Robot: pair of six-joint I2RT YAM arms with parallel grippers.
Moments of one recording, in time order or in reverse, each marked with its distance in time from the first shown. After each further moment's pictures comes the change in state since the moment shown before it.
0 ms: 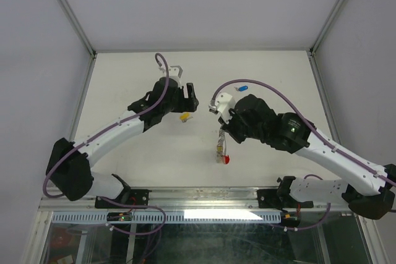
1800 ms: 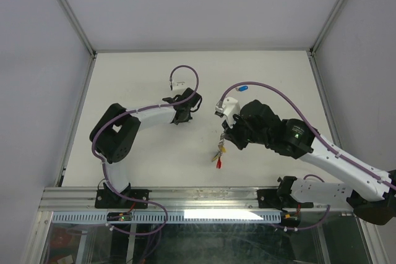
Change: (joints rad) left arm -0.029 0.537 0.126 -0.161 -0.371 -0.264; right arm -0.022 -0.080 -0.106 0.035 -0.095 0.119
